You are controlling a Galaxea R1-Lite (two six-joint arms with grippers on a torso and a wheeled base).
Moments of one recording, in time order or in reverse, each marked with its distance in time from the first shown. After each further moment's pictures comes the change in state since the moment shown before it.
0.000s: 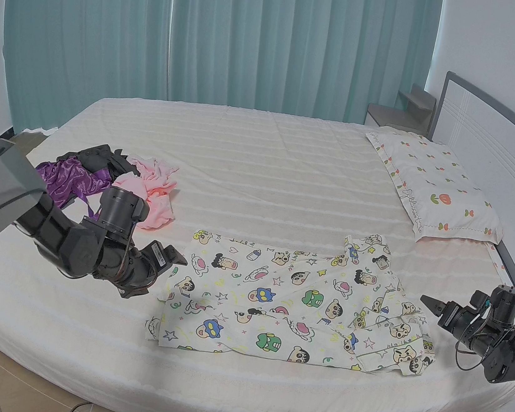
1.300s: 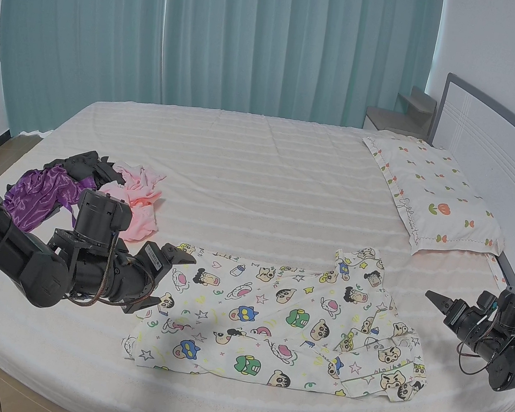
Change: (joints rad) left arm -0.068 -0.170 0.209 -0.182 -0.077 -0.168; right arm 0.026 -0.061 0.086 -0.070 0.006 0.109
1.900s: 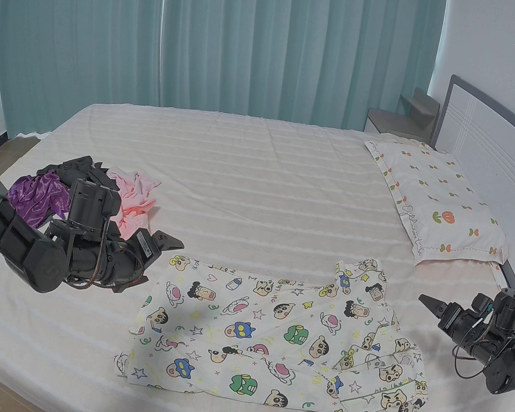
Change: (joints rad) left arm 0.112 0.076 -0.079 -0.017 0.003 0.260; right arm 0.038 0.002 0.016 0.000 0.000 -0.001
